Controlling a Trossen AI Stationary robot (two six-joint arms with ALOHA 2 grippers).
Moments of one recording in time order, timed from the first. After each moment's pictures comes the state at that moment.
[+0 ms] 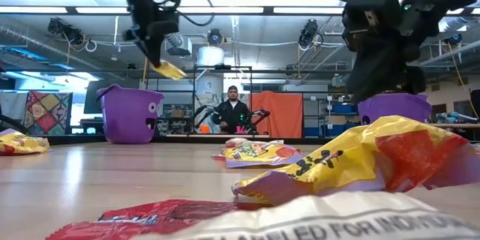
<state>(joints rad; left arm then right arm) 0.66 1.36 1.30 -1.04 -0.26 -0.10 0.17 1.22 0.62 -0.28 0.16 1.03</state>
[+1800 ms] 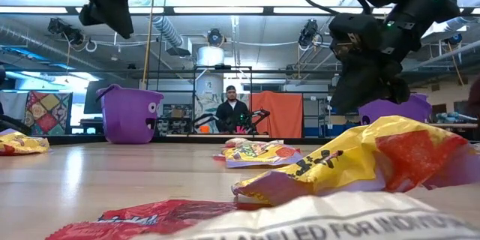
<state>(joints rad) 0.28 0.97 1.10 -1.11 -0.07 -0.52 0.11 1.32 0.62 -0.19 0.18 0.94</state>
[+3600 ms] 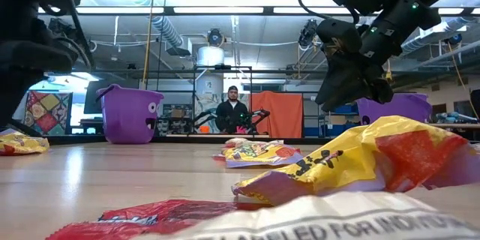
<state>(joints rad) -0.41 1.18 0.65 -1.08 -0.02 -1.65 -0.02 1.32 0.62 -0.13 0.13 0.86</state>
